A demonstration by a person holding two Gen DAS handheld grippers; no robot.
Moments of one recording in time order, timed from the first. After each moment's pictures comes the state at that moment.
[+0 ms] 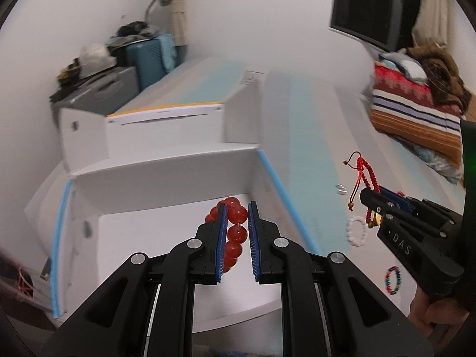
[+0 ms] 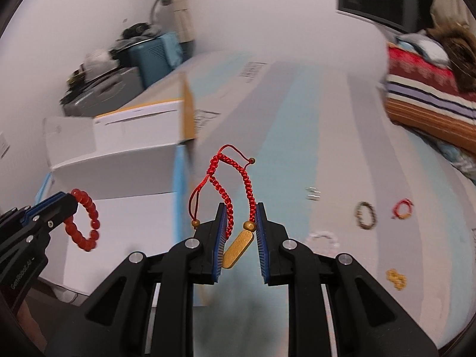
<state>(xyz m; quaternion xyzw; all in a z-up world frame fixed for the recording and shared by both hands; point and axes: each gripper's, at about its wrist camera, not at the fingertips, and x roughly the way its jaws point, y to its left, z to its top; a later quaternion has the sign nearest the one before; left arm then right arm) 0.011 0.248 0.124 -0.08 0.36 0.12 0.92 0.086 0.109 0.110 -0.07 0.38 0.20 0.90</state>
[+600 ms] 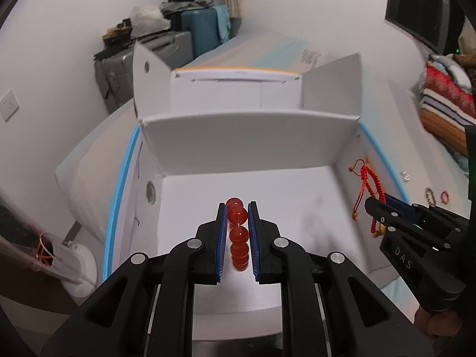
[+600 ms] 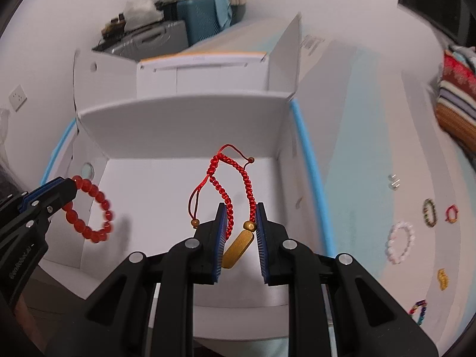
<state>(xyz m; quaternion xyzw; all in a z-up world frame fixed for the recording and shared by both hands) -0.026 0.342 0.072 -0.10 0.41 0.20 0.88 0.070 0.222 0.046 -0.12 0.45 0.25 0.85</state>
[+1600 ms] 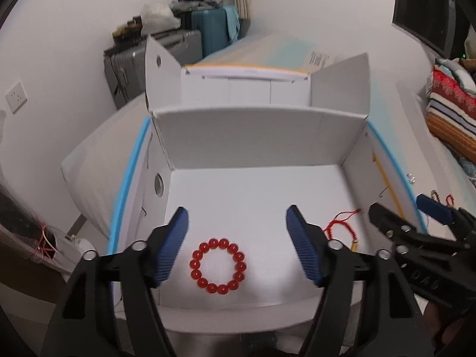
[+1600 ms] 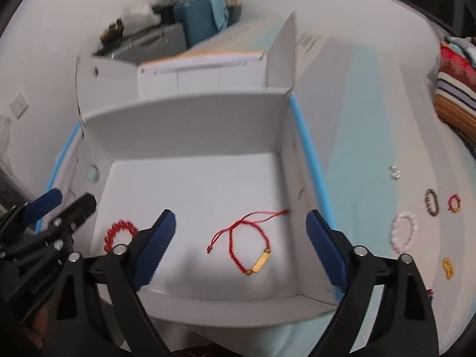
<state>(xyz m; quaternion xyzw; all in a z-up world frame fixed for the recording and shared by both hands) -0.040 0.339 0.077 -0.10 0.39 0.22 0.89 0.056 0.201 0.073 -0.09 0.42 0.25 0.87</state>
